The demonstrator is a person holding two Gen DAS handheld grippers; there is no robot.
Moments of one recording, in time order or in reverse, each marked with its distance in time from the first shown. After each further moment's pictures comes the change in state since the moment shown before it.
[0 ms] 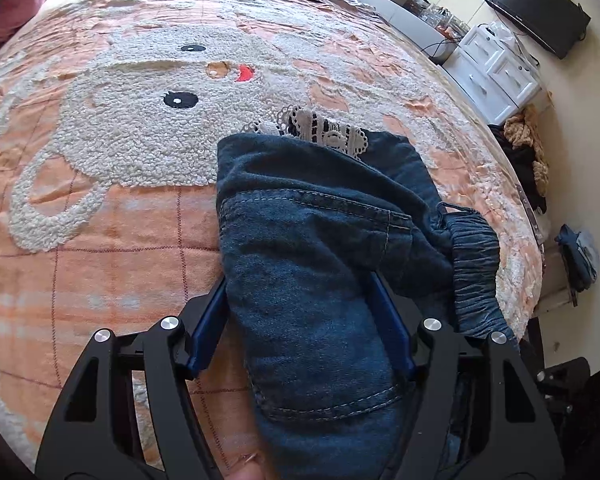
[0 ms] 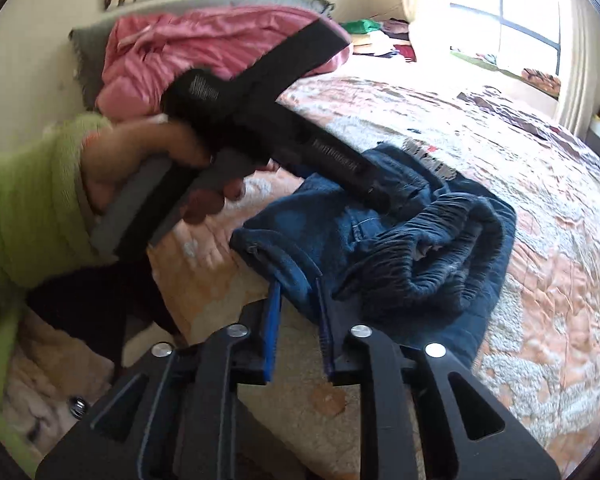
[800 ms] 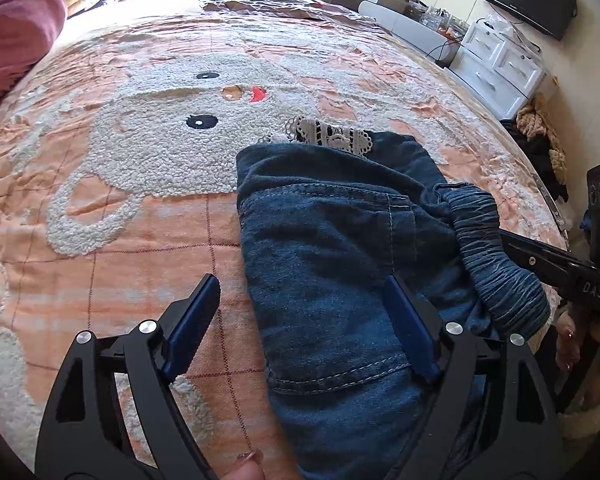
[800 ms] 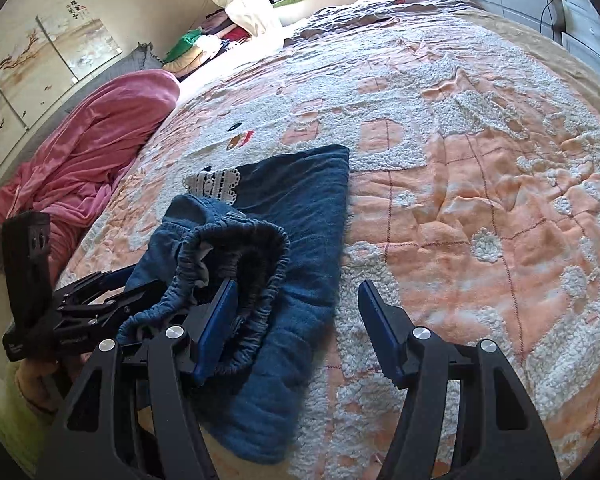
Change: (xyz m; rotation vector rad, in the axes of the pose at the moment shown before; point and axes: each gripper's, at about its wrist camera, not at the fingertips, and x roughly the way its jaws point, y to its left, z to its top) left arm -0.012 -0.005 -0.014 0.070 -0.081 0.103; right arm 0.002 -0.137 -0.014 0.663 0.026 -0.150
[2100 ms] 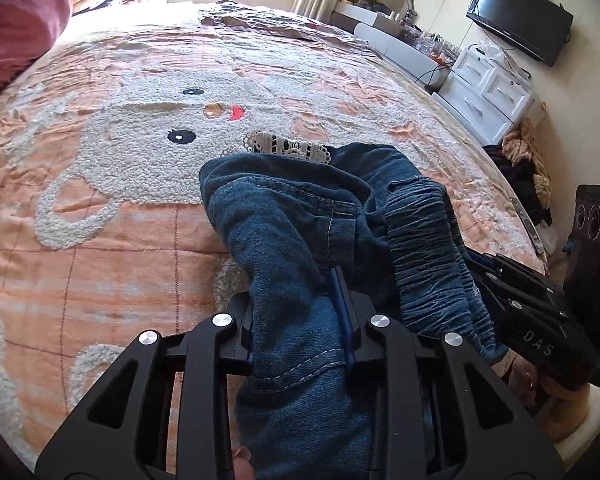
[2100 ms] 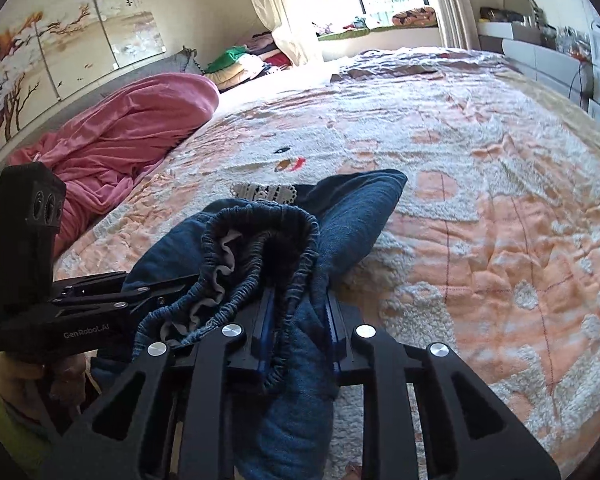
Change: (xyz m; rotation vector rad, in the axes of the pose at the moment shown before) left arm -0.018 -0.020 -0.002 -0.054 -0.083 -0.058; right arm -0.001 0.054 -0.009 -0.205 -0.161 0.019
